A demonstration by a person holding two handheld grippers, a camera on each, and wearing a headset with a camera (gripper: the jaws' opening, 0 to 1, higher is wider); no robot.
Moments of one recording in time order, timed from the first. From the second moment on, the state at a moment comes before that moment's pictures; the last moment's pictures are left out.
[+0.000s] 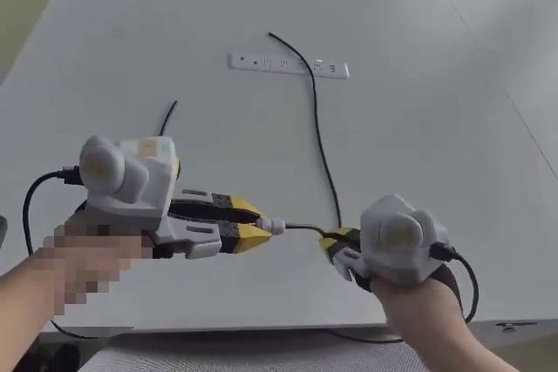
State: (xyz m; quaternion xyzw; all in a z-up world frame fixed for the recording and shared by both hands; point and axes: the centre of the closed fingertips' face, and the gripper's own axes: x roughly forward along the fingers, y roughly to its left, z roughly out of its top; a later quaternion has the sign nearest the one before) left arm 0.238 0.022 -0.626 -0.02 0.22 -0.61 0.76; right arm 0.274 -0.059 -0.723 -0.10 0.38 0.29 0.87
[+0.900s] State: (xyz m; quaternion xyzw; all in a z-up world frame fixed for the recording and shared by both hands) left arm 0.251 0.035 -0.625 -0.03 0.23 -0.60 0.77; right arm 0.258 -0.019 -0.650 -0.24 0.25 0.38 0.86
